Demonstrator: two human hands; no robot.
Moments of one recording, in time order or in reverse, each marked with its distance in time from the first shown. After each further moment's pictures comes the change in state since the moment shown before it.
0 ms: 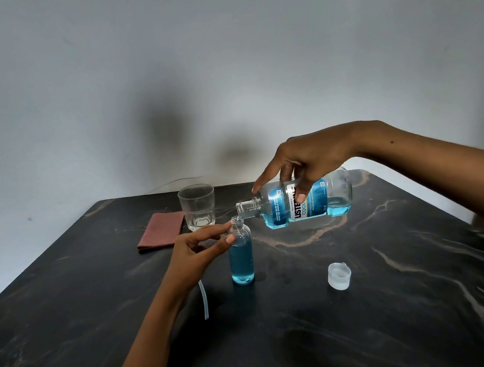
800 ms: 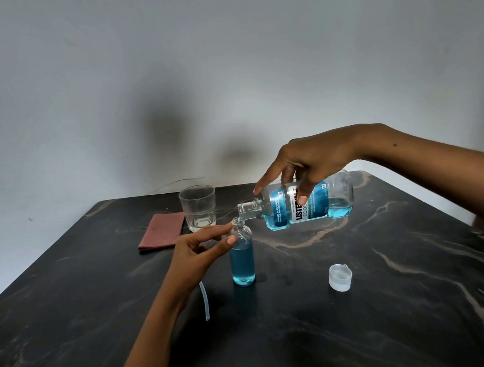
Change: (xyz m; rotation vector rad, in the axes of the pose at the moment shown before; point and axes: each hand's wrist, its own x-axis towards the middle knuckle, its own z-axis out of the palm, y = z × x) left_hand 0.001 0.000 -0.001 0.013 -0.012 0.026; right_hand -0.003 -0.002 0.001 -0.031 -0.013 -0.022
